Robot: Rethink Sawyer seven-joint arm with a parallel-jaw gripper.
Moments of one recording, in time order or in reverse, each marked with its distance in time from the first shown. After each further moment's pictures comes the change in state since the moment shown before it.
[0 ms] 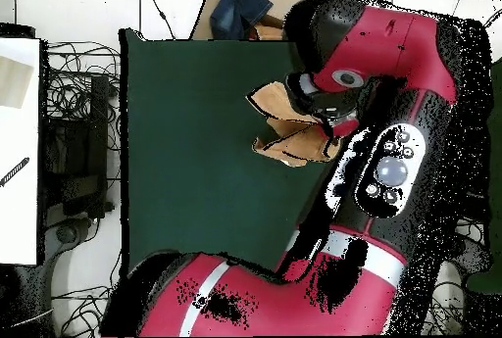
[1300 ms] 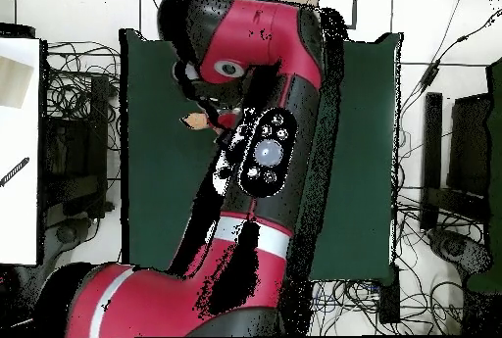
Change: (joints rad) arm 0.194 0.047 -0.007 0.010 0.218 0.033 0.390
